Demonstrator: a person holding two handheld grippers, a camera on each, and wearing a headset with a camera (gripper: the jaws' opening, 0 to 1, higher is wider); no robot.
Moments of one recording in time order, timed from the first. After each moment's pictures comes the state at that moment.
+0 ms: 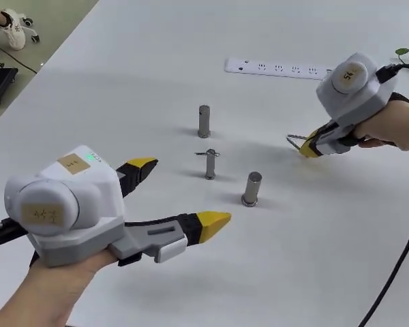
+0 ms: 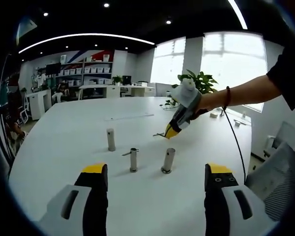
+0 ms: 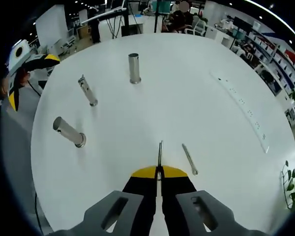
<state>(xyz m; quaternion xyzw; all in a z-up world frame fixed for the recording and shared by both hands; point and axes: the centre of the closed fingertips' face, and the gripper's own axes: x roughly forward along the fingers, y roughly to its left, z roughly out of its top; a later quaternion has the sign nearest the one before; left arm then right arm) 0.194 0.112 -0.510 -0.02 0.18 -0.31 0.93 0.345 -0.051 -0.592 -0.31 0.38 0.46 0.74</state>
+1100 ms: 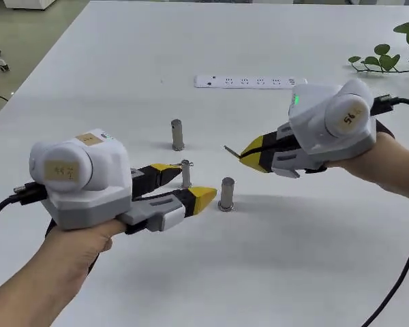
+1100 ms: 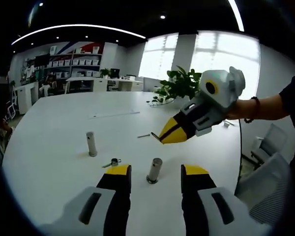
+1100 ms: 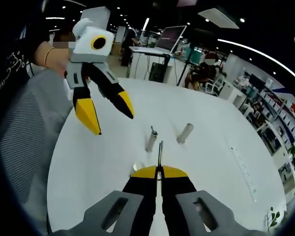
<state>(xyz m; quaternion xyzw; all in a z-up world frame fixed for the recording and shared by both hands) 0.209 0.076 -0.502 -0.04 0.22 -0.36 0.91 0.247 0.027 -0.513 -0.32 0.17 0.56 0.74</state>
